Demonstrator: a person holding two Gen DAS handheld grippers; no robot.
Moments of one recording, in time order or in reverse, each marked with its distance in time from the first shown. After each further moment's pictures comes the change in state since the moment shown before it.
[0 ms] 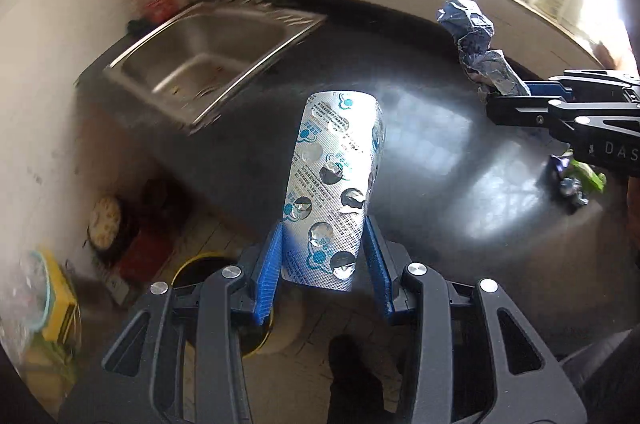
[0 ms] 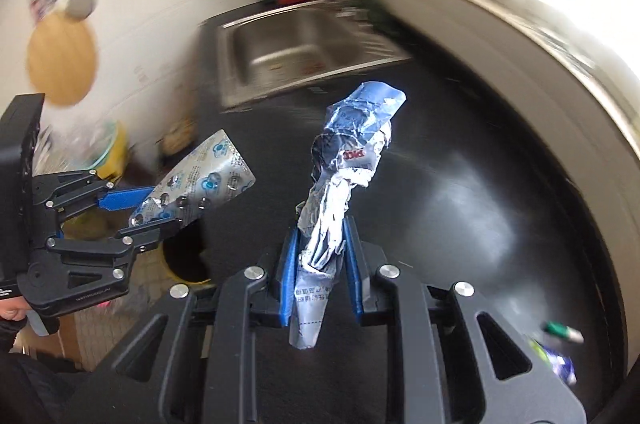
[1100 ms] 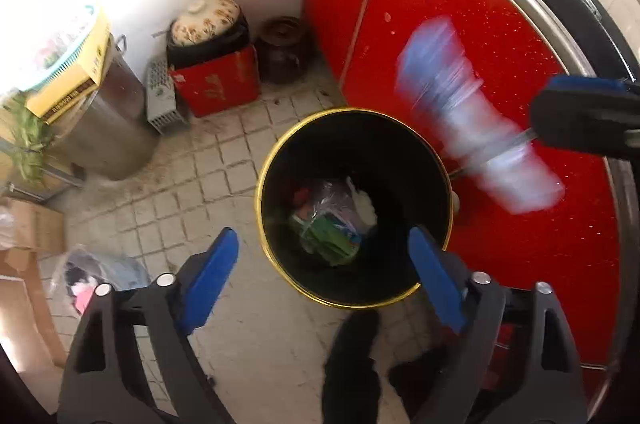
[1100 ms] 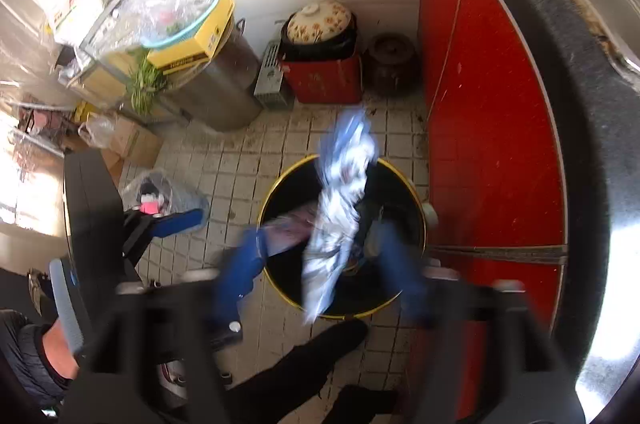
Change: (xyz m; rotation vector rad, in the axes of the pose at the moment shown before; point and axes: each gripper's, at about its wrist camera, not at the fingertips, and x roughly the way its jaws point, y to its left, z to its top) left arm 0.153 0.233 -0.189 -0.598 0.195 0.197; right arm 0.288 0.236 0.043 -0.250 0.318 0.285
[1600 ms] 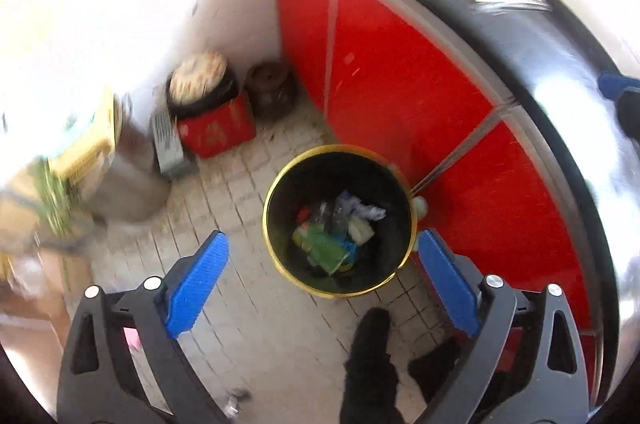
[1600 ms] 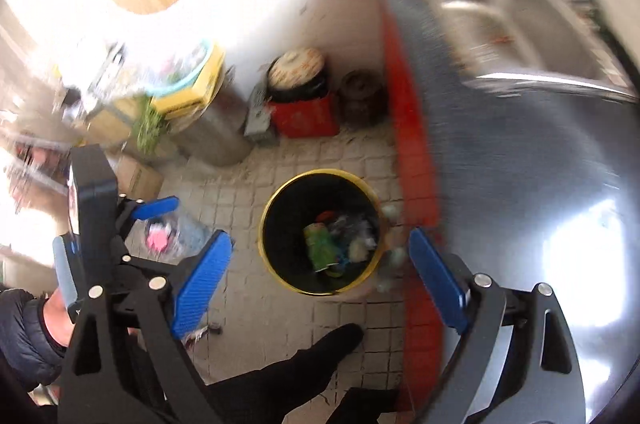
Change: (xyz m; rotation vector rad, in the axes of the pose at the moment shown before) left arm -0.119 -0.054 0.019 0.187 -0.107 0.014; right arm -0.180 -0.030 -0.049 0.125 -0.183 -0.092
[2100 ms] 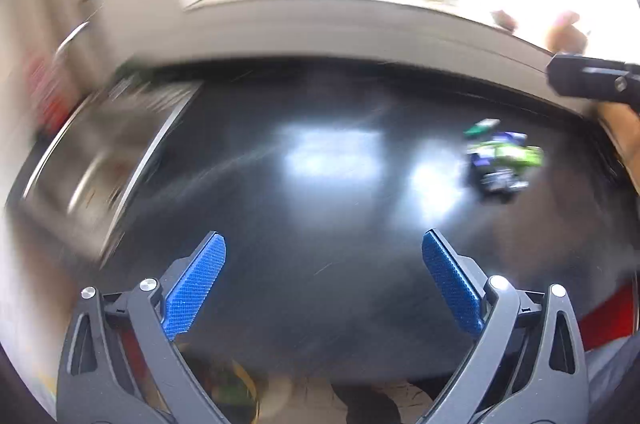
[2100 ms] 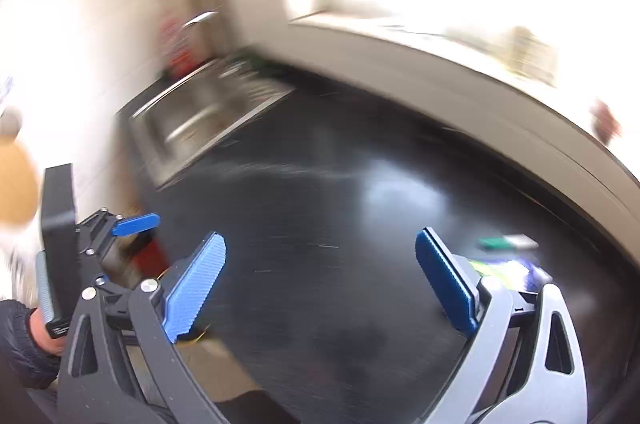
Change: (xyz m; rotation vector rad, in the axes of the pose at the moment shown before) left arm -0.138 -0.342 0.049 0.839 -0.229 -0.540; right arm -0.294 -0.165 -0.199 0.696 -0.365 -0.555
